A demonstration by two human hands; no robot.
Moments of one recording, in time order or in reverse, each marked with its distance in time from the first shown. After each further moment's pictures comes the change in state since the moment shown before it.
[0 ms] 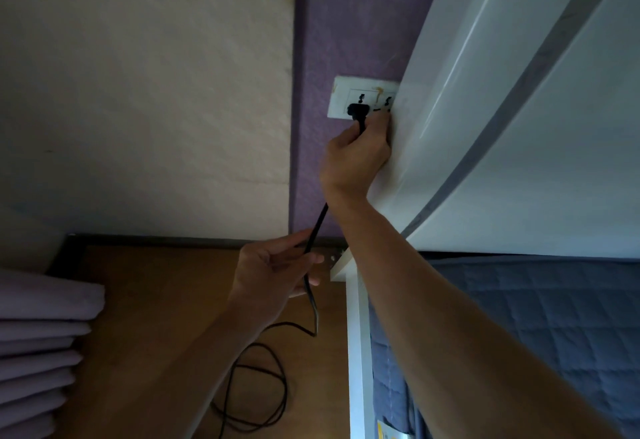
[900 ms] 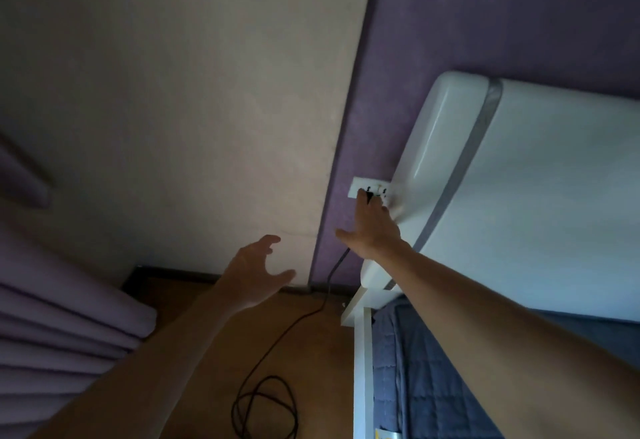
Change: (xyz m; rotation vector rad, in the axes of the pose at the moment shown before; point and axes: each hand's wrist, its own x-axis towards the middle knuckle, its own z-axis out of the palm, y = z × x) left_hand -0.069 0.113 -0.088 0.898 0.058 0.132; right_hand 0.021 -0.113 -0.109 -0.752 -1.074 -0.166
